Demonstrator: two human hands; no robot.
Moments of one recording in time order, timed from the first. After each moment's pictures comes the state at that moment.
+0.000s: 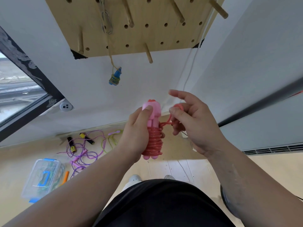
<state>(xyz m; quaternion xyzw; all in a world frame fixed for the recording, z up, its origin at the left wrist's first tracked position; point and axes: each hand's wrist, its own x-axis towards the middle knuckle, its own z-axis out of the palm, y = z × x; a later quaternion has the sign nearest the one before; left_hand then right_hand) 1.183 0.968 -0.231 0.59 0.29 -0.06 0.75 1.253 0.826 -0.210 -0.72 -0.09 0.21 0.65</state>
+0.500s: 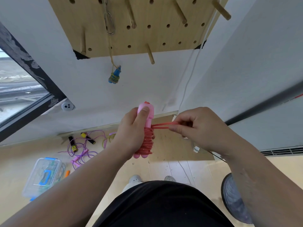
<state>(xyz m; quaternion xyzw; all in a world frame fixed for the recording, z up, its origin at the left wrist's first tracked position) 1.185 0.984 -0.237 0.67 0.28 -0.04 0.69 1.267 0.805 -0.197 -0.88 -0.27 0.23 0.31</state>
